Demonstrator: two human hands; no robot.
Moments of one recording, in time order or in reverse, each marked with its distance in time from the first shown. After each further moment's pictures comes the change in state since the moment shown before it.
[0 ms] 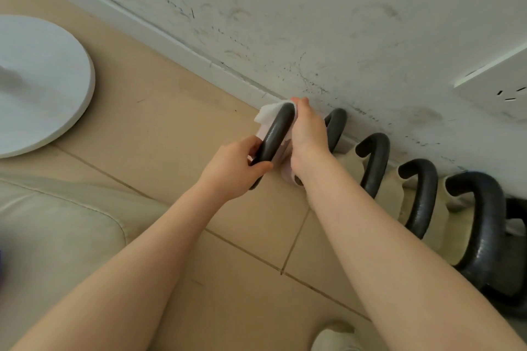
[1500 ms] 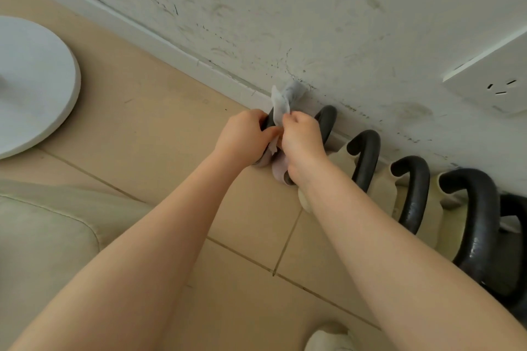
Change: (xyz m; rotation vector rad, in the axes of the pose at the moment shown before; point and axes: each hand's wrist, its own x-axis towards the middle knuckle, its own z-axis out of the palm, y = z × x) left_hand 0.047 0.035 0.014 0.055 0.107 -0.012; right_hand 0.004 0.006 -0.017 -0.287 0.022 -0.078
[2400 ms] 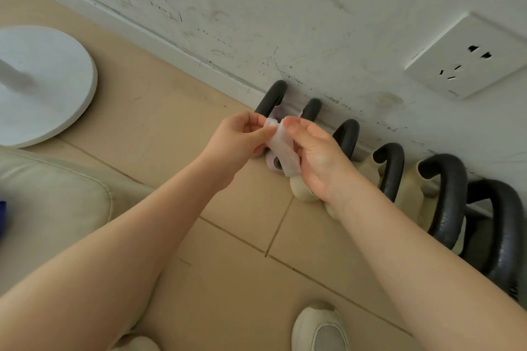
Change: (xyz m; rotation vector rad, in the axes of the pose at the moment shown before) left_hand -0.071 0.021 -0.006 -0.709 -0.050 -0.088; right_hand -0.061 0.010 -0.069 0.312 -0.378 0.017
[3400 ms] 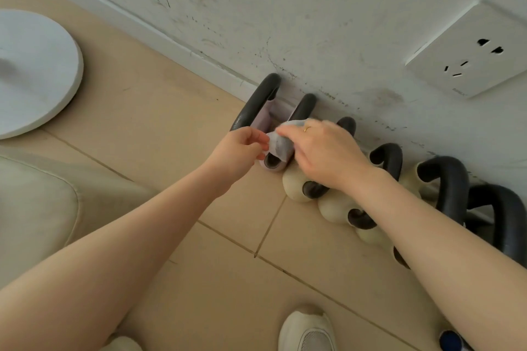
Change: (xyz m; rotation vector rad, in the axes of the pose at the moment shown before) left_hand 0.021 -0.033 0.021 0.247 0.017 -0.113; right_hand 0.033 -0.004 -0.060 -1.765 -0.146 -0.807
